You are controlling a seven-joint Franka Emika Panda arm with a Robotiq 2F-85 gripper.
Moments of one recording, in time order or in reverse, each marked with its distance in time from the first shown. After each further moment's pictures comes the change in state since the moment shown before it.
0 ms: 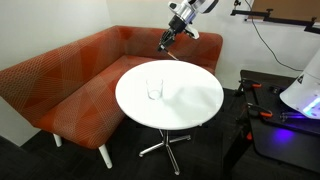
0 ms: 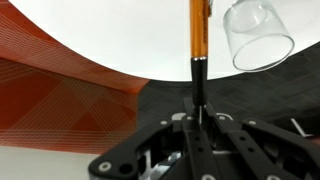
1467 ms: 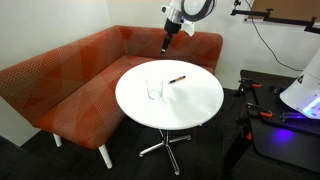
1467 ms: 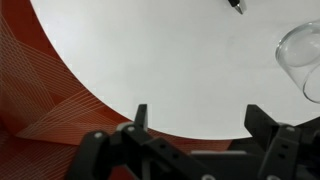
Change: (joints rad) arm 0.039 0.054 -0.065 0.004 -1.171 0.118 1.437
